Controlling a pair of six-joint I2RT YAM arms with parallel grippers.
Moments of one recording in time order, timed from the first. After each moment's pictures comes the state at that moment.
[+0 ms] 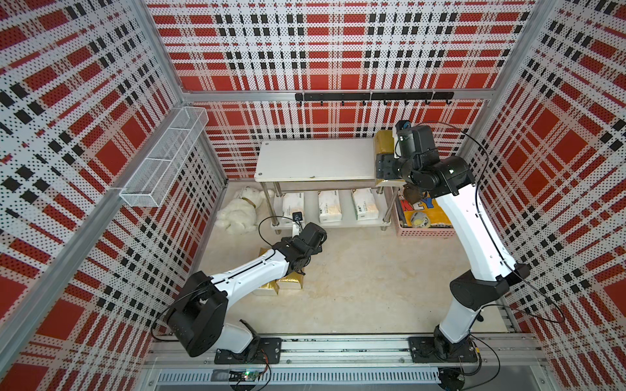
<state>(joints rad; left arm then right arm) -0.70 1.44 0.90 -0.37 -0.56 -0.68 0.49 1.78 2.34 -1.11 0.30 0.25</state>
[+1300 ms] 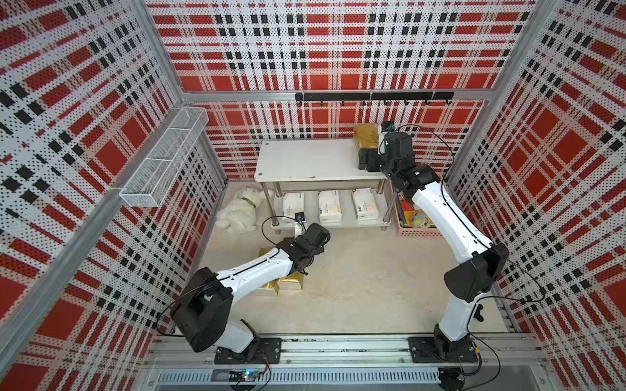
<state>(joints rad) -0.72 1.47 0.92 -0.39 -0.59 -0.70 0.44 1.84 2.03 -0.54 0.23 0.23</state>
